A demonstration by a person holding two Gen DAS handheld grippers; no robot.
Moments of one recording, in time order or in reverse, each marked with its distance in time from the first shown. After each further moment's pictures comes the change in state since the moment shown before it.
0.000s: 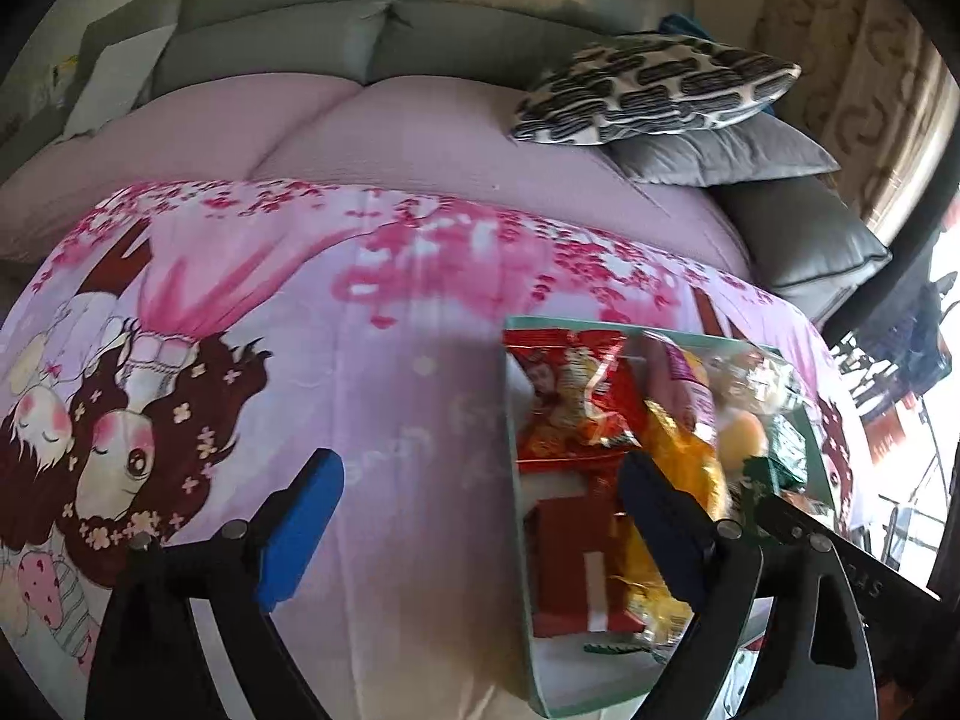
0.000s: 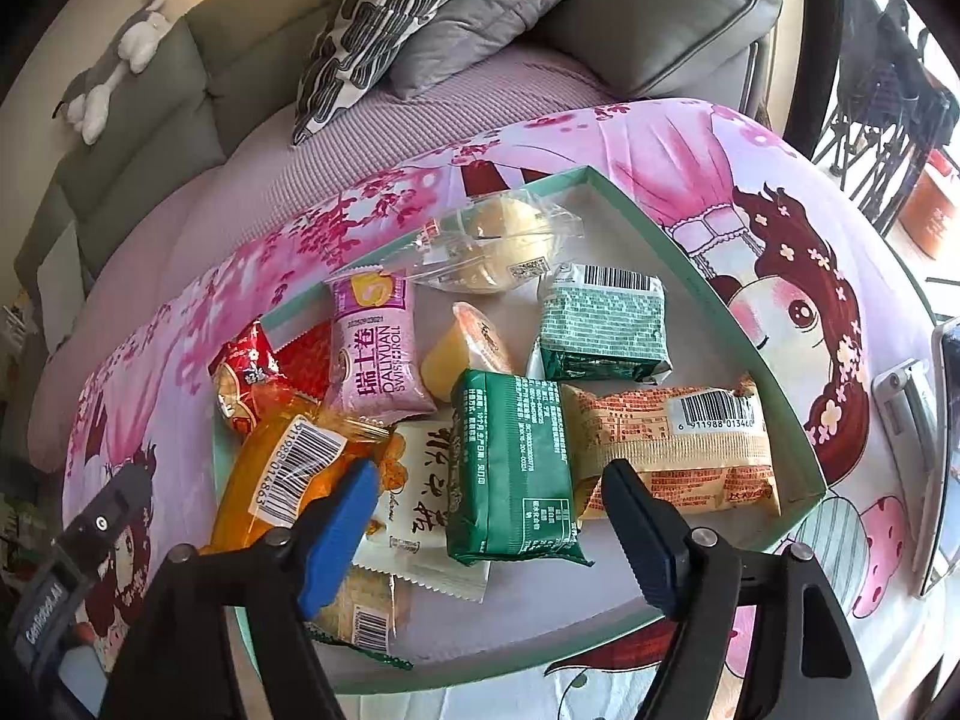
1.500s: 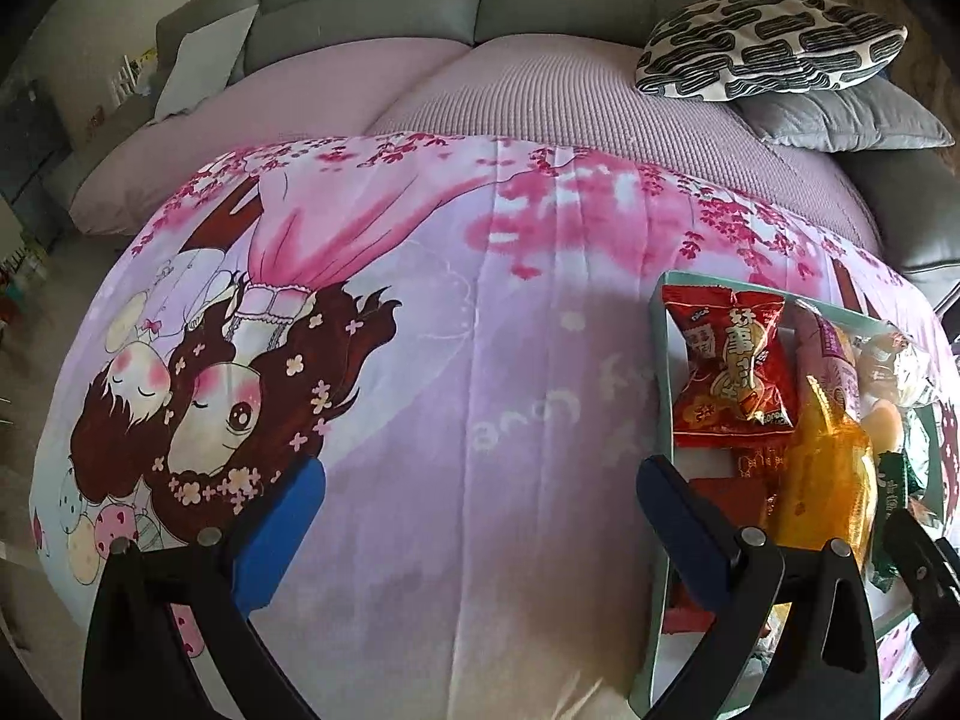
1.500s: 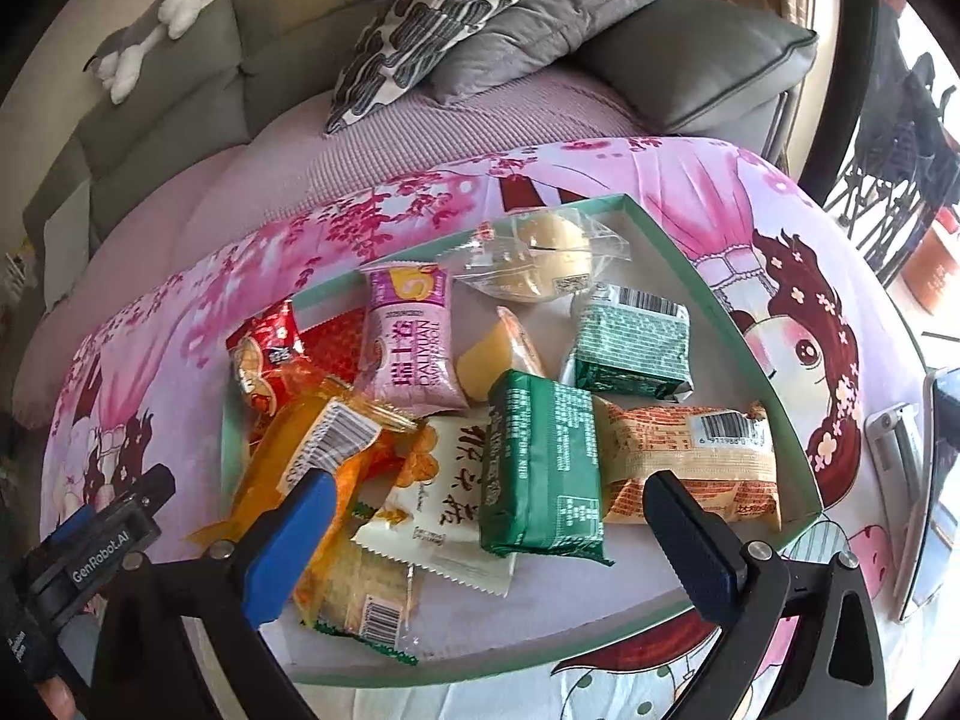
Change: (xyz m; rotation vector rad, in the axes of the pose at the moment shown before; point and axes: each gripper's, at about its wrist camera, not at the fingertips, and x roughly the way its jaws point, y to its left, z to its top) left arm 0.016 0.021 -0.008 -0.034 0.089 0.303; right arm -0.006 0.020 -0.006 -0.112 -0.038 -0.024
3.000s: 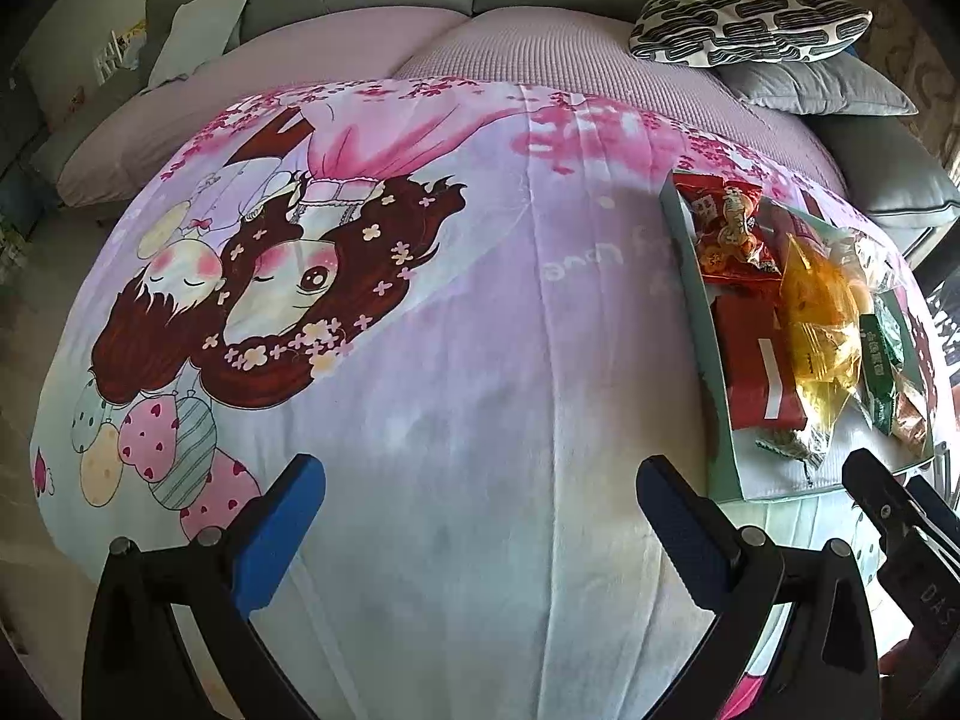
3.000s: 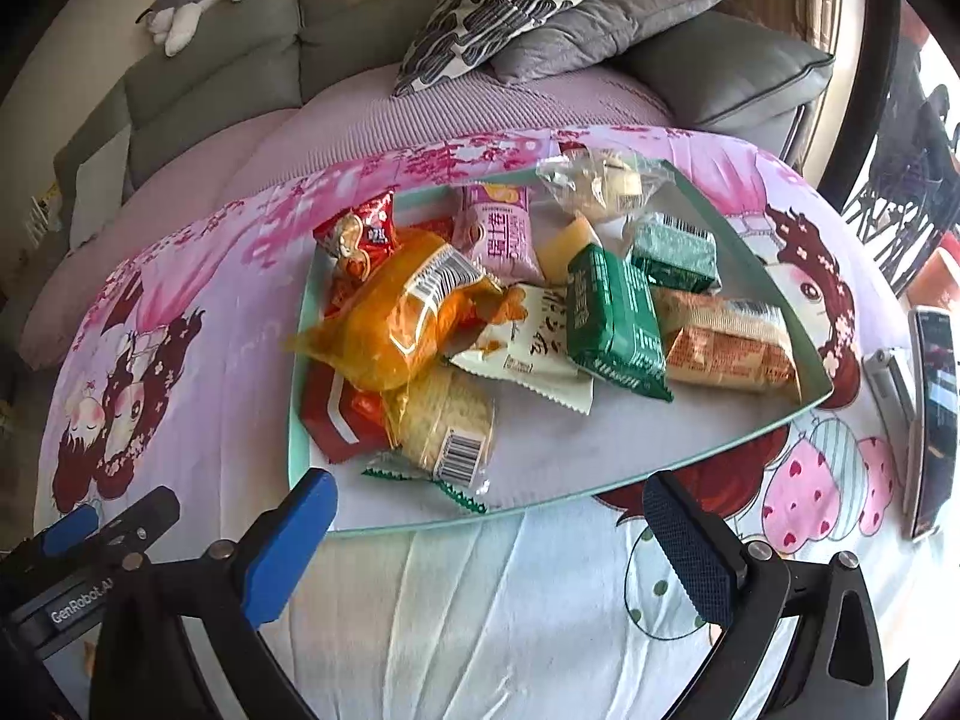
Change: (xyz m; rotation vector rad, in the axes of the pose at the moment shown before) left arm -0.032 0.058 -0.077 0.022 0.068 -0.062; right arm -0.034 0.036 -0.074 -0.090 -0.001 0.007
